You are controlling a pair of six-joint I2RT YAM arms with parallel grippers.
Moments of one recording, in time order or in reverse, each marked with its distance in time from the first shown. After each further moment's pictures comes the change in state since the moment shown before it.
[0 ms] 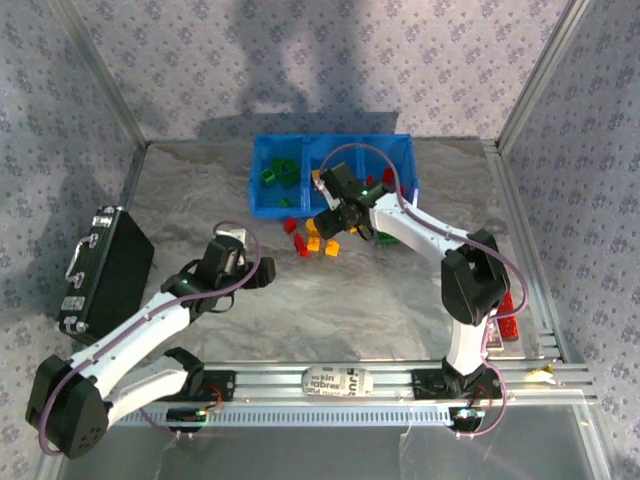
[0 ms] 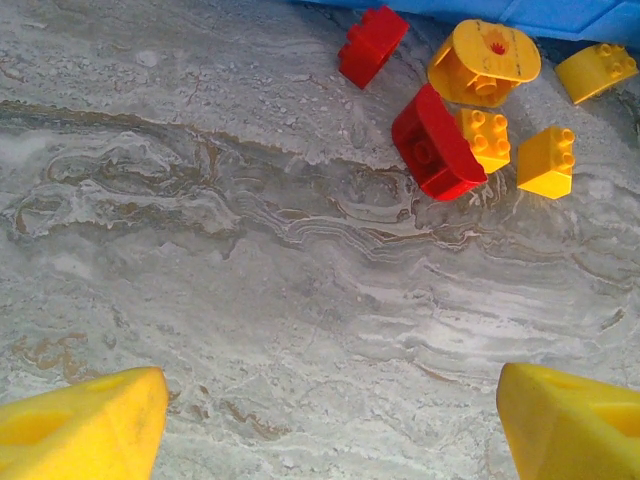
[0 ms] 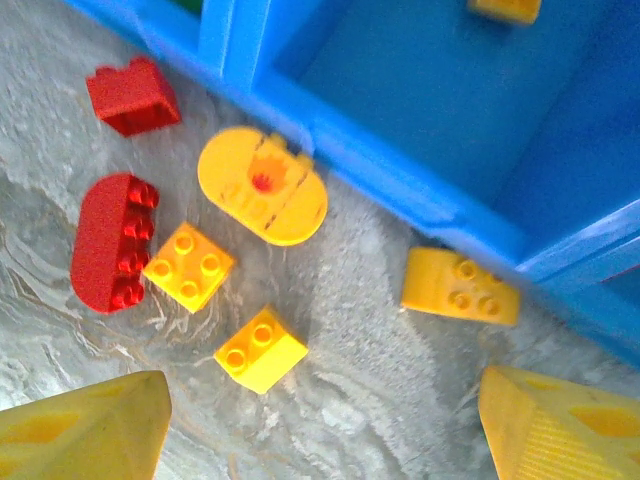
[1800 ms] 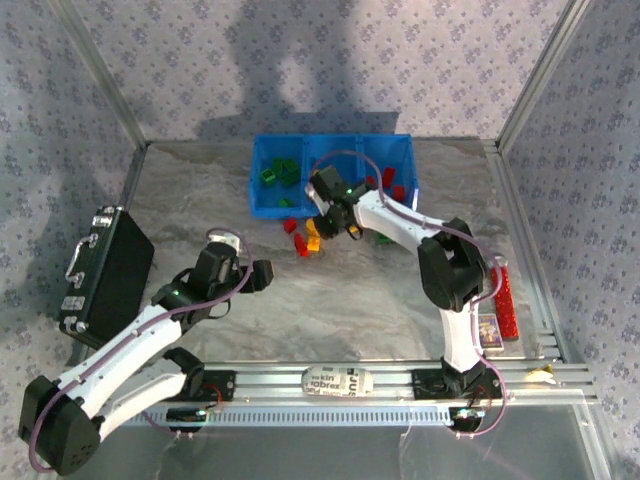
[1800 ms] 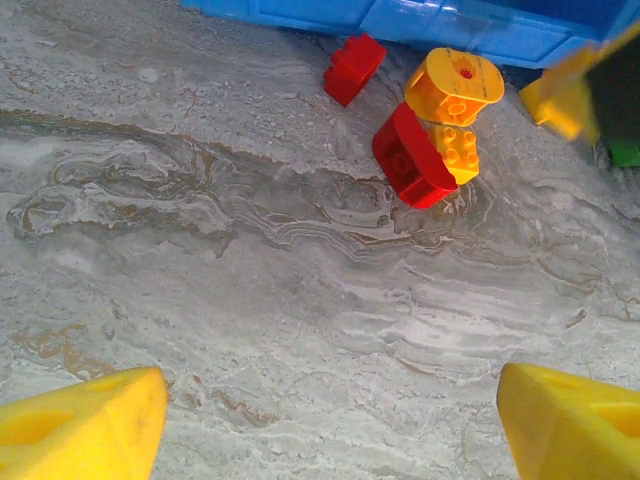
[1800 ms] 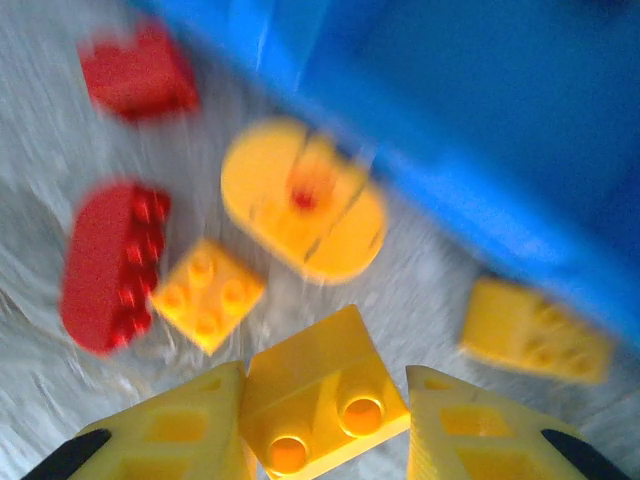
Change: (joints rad) left arm -0.018 -0.119 -0.040 -0.010 -0.011 -0.026; right arm -0.002 0.150 0.158 -0.039 -0.040 -0.028
